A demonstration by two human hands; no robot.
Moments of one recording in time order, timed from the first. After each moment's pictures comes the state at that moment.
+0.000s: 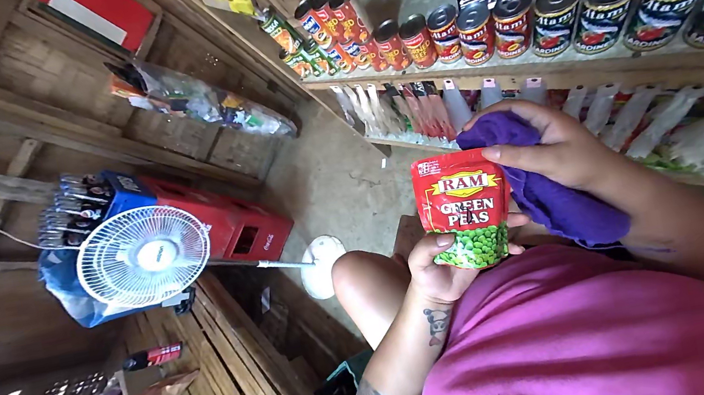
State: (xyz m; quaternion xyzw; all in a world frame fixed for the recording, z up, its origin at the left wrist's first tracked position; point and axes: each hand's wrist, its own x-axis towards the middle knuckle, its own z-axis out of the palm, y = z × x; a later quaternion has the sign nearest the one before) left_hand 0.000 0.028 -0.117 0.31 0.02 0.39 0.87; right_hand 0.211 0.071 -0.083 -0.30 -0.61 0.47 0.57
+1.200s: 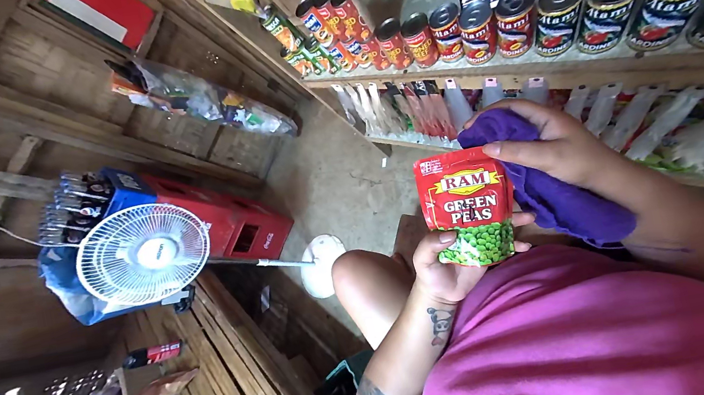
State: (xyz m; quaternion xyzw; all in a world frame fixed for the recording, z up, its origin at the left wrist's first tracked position) left_hand 0.004 0.026 -0.120 0.28 0.02 0.39 0.88; right_hand 0.213 0.065 -0.084 -0.36 -0.59 0.48 0.54
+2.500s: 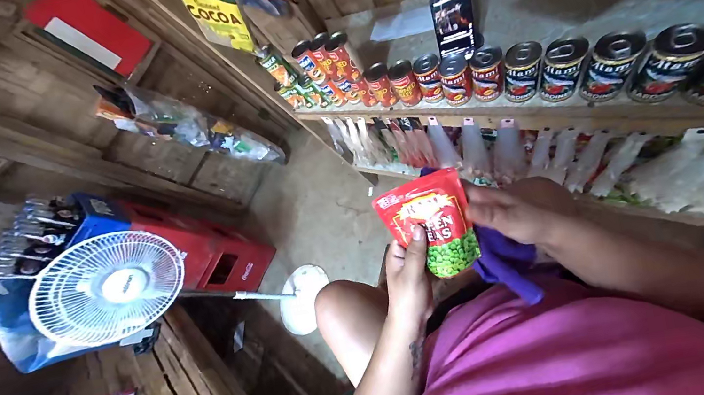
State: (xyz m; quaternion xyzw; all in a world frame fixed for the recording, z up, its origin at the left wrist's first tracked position) left_hand 0.003 0.029 -0.093 0.43 0.35 0.54 0.63; right_hand 0.191 0.058 -0.092 -0.26 -0.60 0.59 0.47
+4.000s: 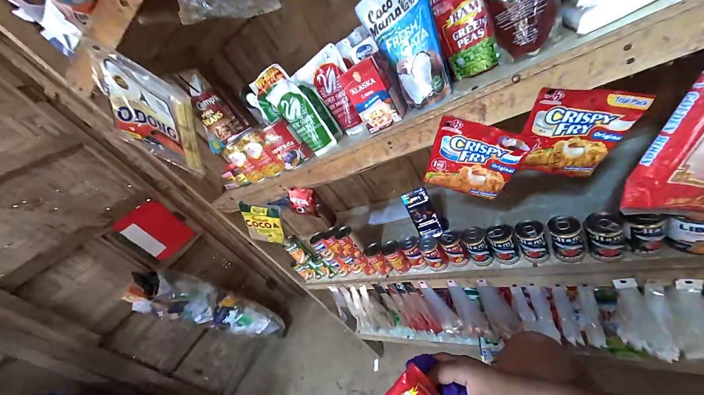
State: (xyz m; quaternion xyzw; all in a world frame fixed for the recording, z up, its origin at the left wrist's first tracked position) left_hand 0.007 0.016 -0.072 0.51 0.27 0.69 0.42; right_hand 0.180 0.055 -0.094 -0.24 -0.72 0.45 0.48
